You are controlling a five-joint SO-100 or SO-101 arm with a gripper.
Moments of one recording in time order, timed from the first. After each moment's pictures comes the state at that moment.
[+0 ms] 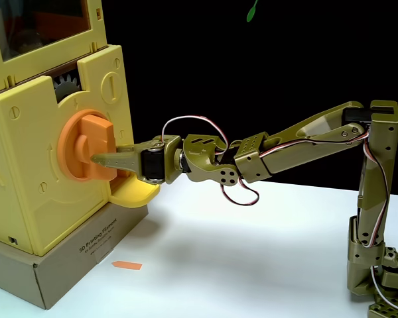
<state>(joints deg) 6.9 93.6 120.4 -28.7 -71.5</state>
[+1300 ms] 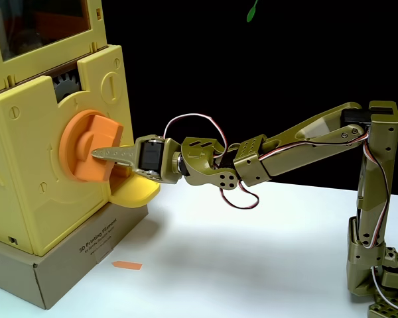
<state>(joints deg) 4.2 93.5 120.5 -30.7 -42.4</state>
